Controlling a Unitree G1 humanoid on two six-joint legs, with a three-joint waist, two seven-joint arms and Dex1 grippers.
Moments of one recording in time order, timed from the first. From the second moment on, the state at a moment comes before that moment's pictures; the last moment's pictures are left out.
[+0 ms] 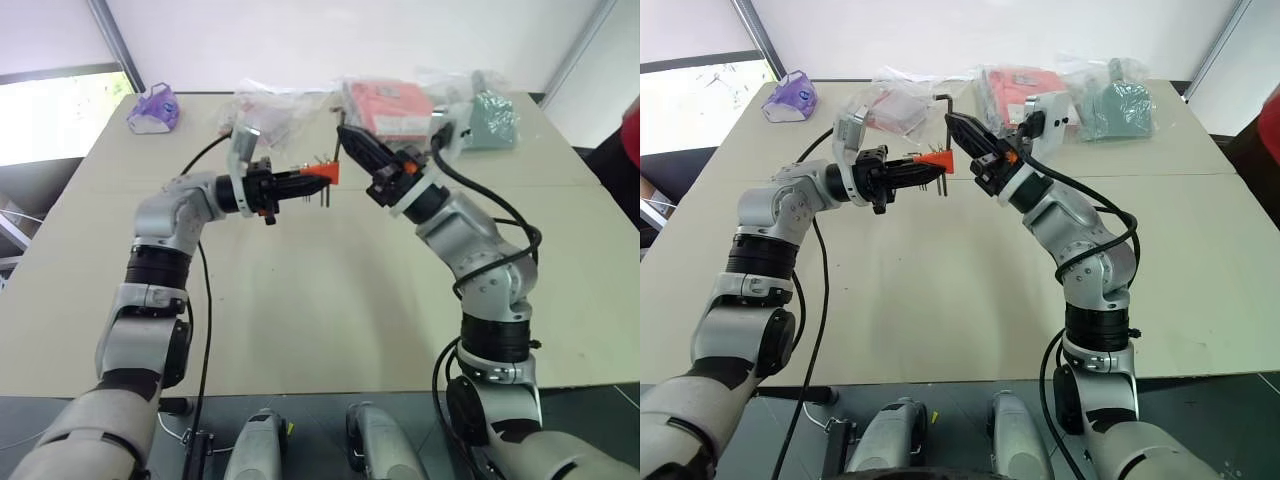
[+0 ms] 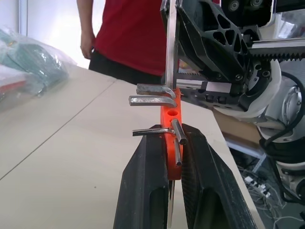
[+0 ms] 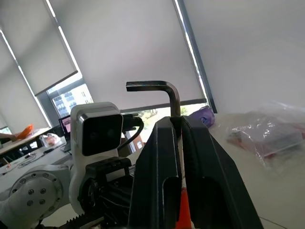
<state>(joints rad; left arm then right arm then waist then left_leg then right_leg) -0.98 0.40 0.03 0.49 -0.52 0.54 -1.30 -0.68 -0.16 -0.11 -0.22 0.71 0.68 0.42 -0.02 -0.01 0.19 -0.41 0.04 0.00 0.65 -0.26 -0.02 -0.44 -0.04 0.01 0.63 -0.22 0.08</state>
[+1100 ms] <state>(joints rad) -0.79 0.50 0.05 0.41 -0.54 0.68 -1.26 -0.62 -0.52 0.07 -0.34 0.61 0.66 0.67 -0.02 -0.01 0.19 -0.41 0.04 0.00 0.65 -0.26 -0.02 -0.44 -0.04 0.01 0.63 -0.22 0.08</state>
